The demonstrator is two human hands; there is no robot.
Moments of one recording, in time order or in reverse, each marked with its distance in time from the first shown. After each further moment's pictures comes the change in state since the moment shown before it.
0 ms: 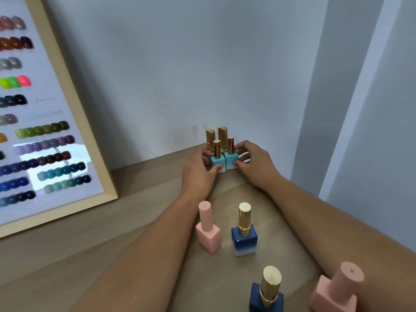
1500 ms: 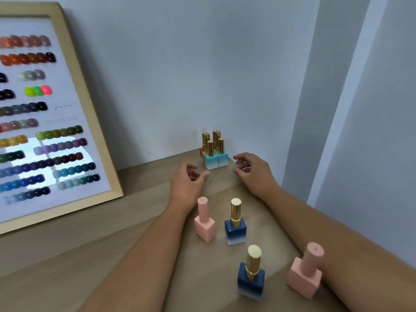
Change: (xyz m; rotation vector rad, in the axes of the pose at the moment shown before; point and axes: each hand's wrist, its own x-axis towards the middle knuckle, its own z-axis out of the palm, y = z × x) left_hand -0.034 -0.002 -0.028 -0.145 0.024 -0.128; right_hand -0.032 -0.008 -0.018 0.017 0.016 -0.012
